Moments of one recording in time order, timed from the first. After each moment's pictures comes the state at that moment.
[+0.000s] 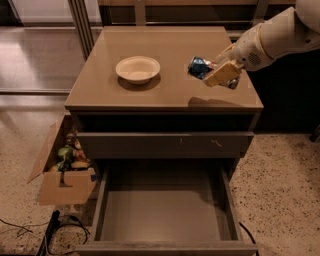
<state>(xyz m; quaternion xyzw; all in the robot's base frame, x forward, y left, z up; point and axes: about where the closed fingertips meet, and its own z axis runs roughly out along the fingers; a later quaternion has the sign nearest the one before) 0.654 -0.162 0.919 -0.52 0.76 0.11 0.38</state>
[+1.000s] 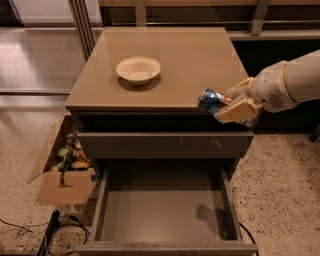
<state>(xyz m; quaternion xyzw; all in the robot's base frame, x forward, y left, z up) 0.549 -0.179 0.886 -0.50 0.77 0.12 0.38</state>
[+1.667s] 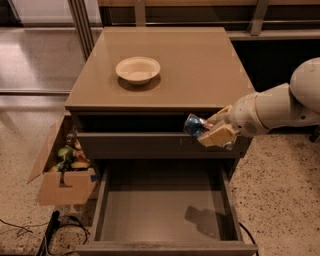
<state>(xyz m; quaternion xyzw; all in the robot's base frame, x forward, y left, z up) 0.539 -0.150 0.812 -0.49 0.78 0.16 0.35</state>
